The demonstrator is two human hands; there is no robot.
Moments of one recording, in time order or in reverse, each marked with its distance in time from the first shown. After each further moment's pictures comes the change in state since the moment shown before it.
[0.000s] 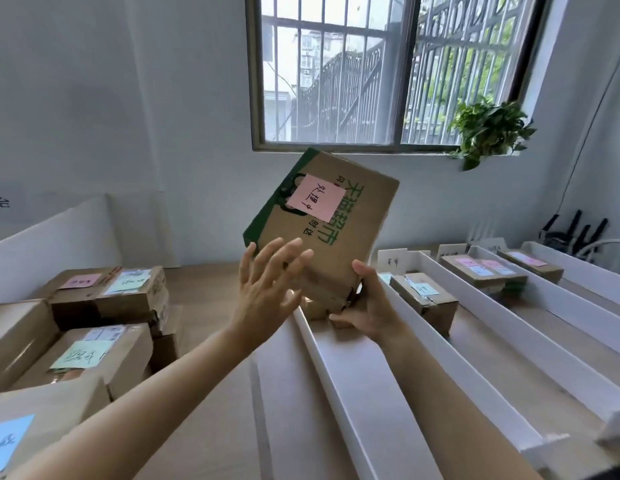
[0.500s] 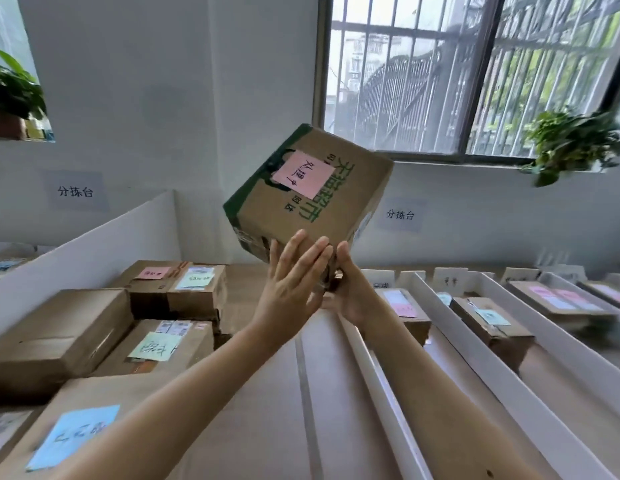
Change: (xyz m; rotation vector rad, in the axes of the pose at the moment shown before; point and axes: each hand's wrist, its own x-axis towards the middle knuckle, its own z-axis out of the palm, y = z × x) left_hand -0.015 -0.084 -0.032 0.135 0.027 -0.018; right_hand 0.090 0.037 0.126 -0.181 -0.152 0.016
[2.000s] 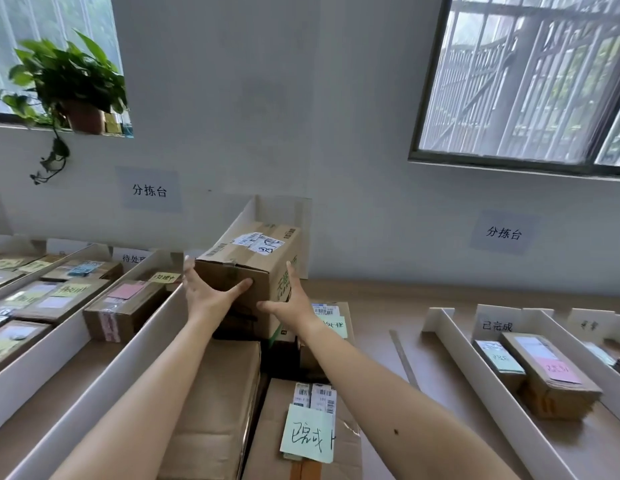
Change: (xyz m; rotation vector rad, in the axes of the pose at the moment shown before) left_hand -0.138 -0.463 -0.053 -0.306 -0.040 -1.408; right_hand 0.305 0.169 0.313 -0.617 0.035 0.092
